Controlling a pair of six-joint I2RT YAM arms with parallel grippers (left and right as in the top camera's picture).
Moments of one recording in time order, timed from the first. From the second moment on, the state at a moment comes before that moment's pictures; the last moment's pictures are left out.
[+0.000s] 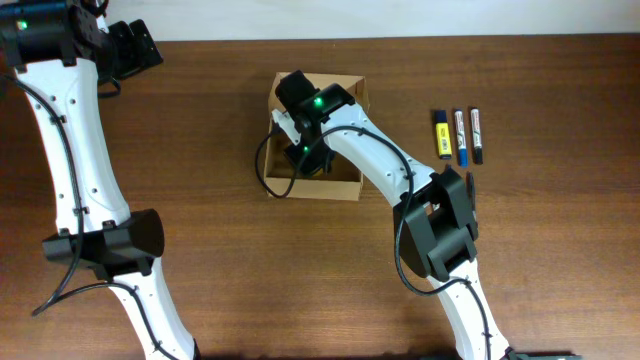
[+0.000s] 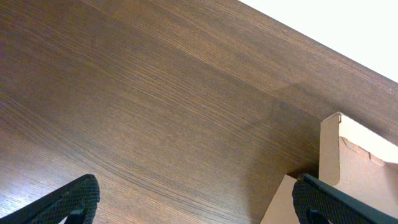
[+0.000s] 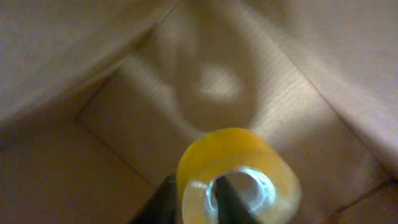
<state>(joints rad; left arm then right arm) 0.14 2.22 2.78 -1.61 -0.06 -0.31 0.60 2.38 2.12 -1.15 -0.09 -0.09</state>
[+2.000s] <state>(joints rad) 0.14 2.22 2.78 -1.62 -0.05 -0.31 -0.02 2.24 1.83 -1.02 -0.05 -0.02</state>
